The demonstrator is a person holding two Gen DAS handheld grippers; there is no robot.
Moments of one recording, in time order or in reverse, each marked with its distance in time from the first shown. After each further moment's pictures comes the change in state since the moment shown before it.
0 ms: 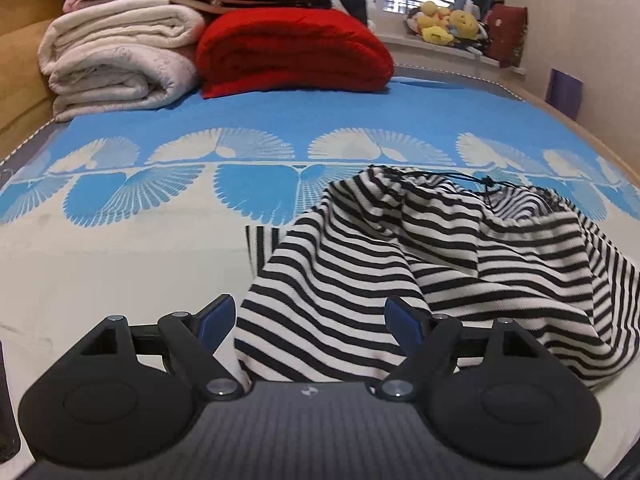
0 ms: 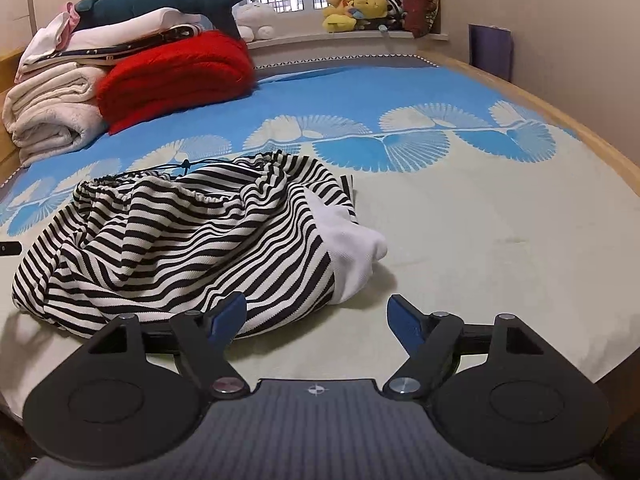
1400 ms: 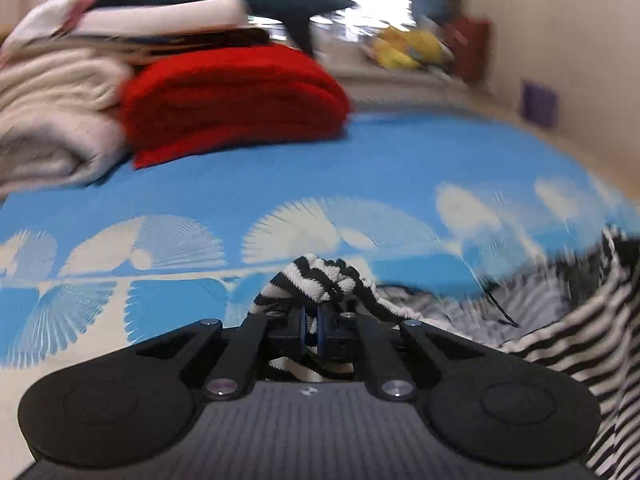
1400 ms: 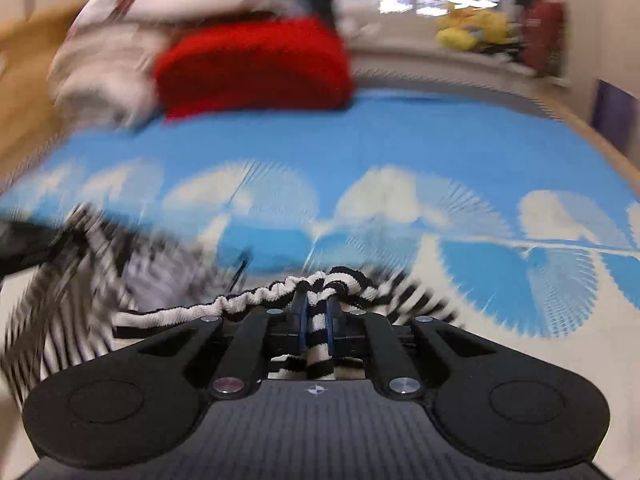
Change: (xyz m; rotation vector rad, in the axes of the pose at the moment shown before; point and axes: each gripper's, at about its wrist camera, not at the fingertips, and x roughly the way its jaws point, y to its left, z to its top) left arm 0.126 -0.040 0.112 0.059 -0.124 -0.070; right arm 0.169 0.093 0.163 -0.162 -0.008 0.167
